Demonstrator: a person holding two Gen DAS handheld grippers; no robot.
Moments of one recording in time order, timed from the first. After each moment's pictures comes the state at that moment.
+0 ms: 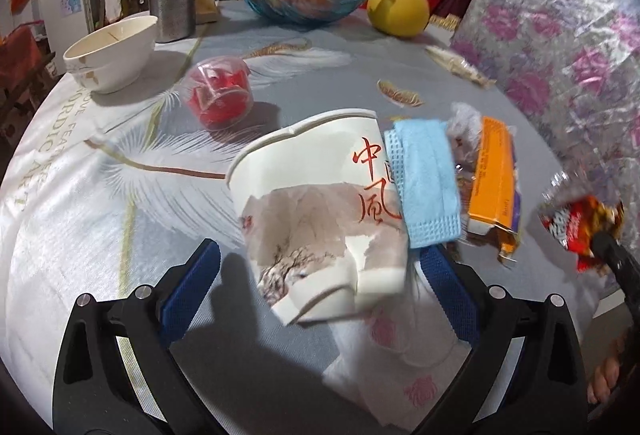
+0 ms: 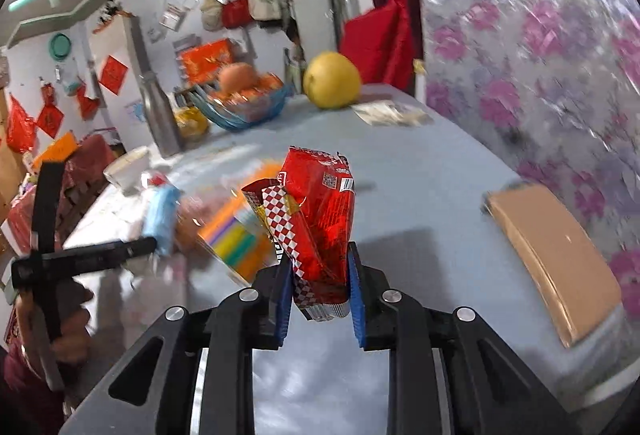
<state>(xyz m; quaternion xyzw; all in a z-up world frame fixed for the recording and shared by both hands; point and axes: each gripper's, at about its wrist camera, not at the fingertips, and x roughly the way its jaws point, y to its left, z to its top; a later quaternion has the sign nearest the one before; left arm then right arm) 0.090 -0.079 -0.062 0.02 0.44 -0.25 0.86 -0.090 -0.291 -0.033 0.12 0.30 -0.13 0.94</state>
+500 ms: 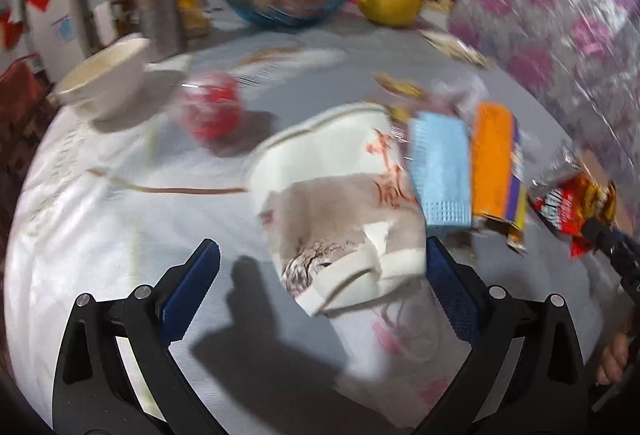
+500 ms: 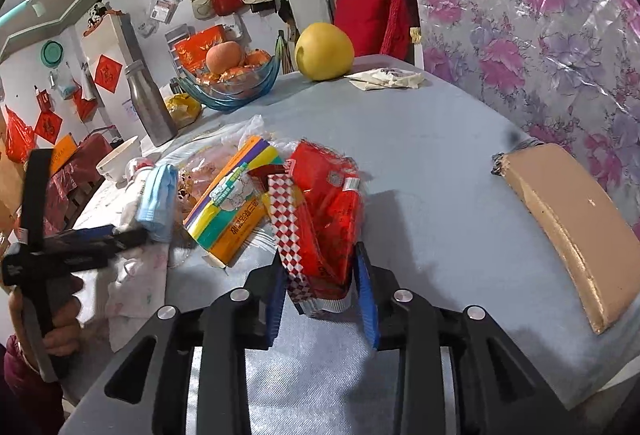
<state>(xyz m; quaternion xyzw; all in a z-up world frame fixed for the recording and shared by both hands) 0.091 -0.075 -0.061 0.07 0.42 -0.24 0.87 -0.074 -0.300 -0.059 0.15 0.32 -0.11 0.93</state>
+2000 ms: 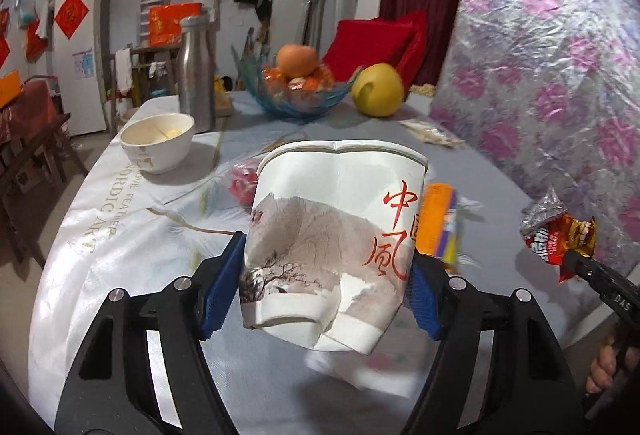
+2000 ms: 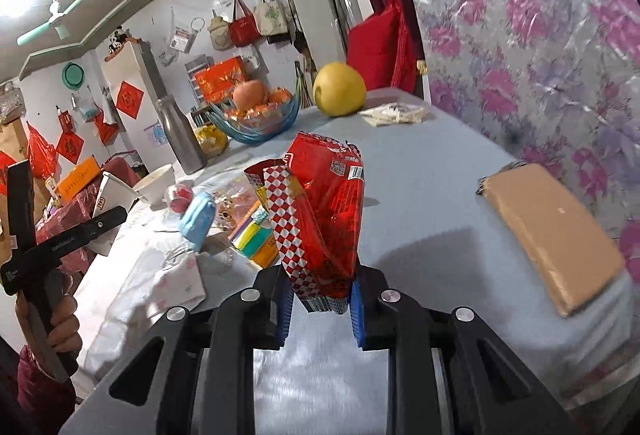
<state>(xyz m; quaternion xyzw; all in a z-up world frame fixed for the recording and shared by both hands) 0.020 -0.038 0.009 0.01 0.30 -0.27 0.92 -0.137 -0.297 -0.018 0.16 0.25 -0.09 0.95</state>
